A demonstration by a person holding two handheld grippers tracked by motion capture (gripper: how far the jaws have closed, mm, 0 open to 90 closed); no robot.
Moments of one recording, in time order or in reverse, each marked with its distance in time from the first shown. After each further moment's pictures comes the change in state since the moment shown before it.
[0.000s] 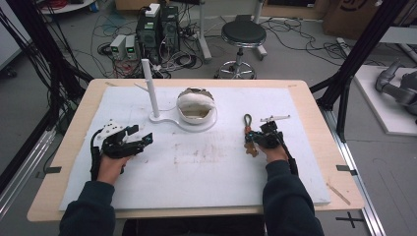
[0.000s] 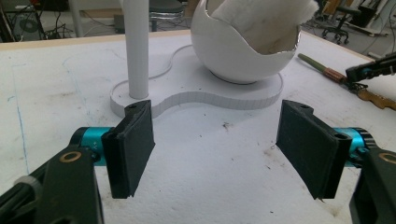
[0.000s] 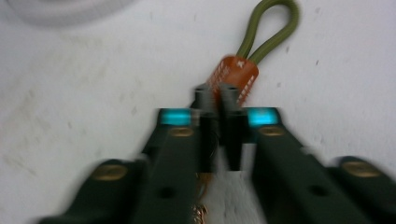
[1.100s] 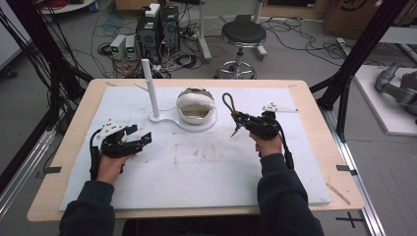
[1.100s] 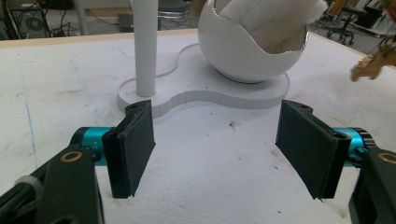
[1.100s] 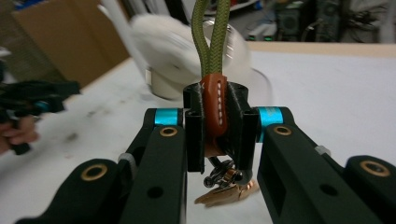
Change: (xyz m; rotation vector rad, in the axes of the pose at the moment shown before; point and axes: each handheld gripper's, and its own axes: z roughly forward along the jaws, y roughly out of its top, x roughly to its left) left arm 0.004 -0.001 0.000 -0.004 0.020 -0.005; right arm 0.038 0.038 -0.030 -0.341 0.332 -0.022
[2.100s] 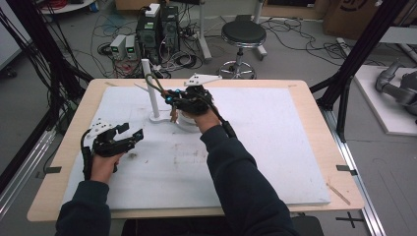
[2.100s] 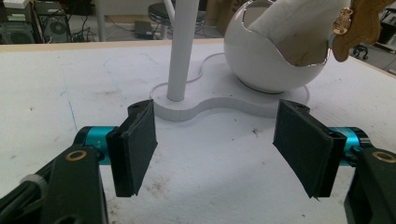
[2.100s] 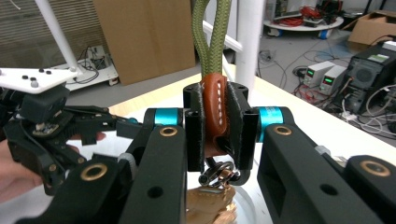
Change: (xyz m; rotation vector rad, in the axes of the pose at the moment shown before) left arm 0.016 0.000 -0.012 -0.032 0.045 -0.034; right arm 0.129 0.079 0.140 0.046 0.162 -0.315
